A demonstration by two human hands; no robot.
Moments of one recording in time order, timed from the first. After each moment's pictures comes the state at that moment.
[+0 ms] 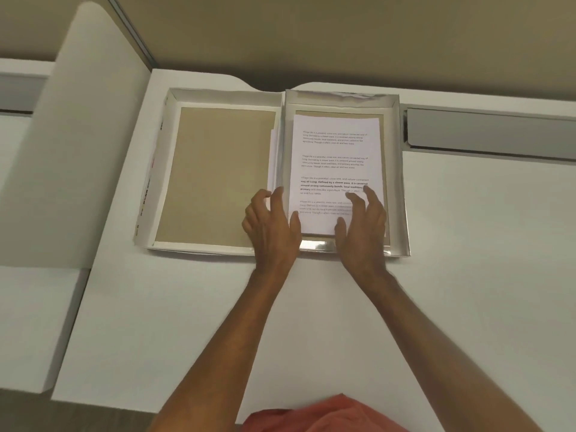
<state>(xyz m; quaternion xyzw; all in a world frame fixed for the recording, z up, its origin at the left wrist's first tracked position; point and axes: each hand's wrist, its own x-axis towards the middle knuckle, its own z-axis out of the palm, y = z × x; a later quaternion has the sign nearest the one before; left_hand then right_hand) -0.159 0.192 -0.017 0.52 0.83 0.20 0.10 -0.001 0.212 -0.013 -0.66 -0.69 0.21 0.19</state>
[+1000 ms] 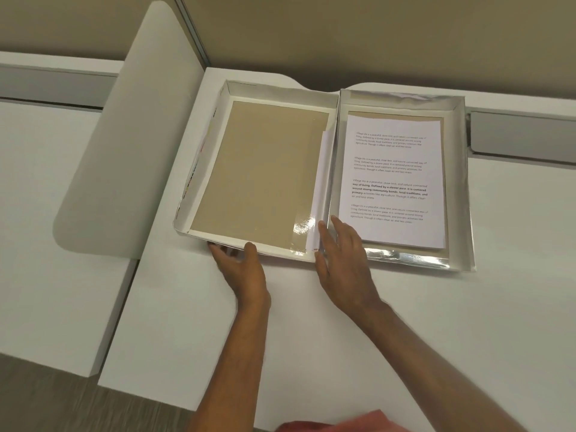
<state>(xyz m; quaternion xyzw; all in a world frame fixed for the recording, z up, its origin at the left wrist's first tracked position) -0.245 0.115 -0.023 0.01 0.76 0.58 0.28 -0.079 0.154 -0.028 -0.54 -0.81 0.20 0.11</state>
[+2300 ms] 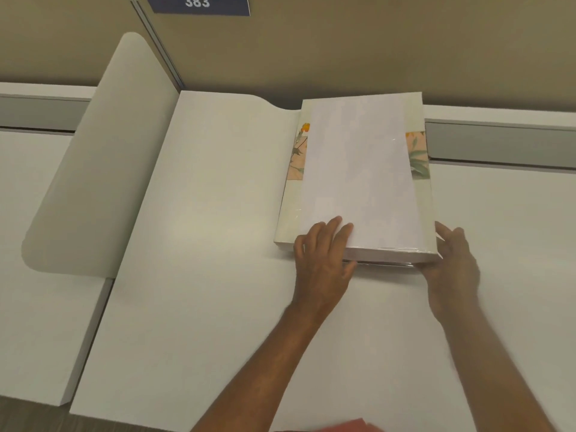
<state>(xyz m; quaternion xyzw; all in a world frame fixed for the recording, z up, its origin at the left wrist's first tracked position) -0.118 0.147 -0.018 0.69 0.69 0.19 0.09 0.085 0.194 0.017 -0.66 -0.15 0.54 0.50</state>
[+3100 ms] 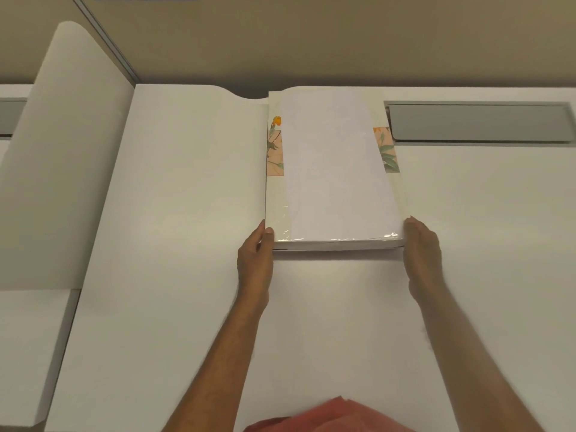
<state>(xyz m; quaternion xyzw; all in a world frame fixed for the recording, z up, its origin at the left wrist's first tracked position) -0.162 0.144 -0.017 0.18 0.73 0.43 0.51 0.103 0.193 0.003 -0.78 -0.31 0.44 0.31</state>
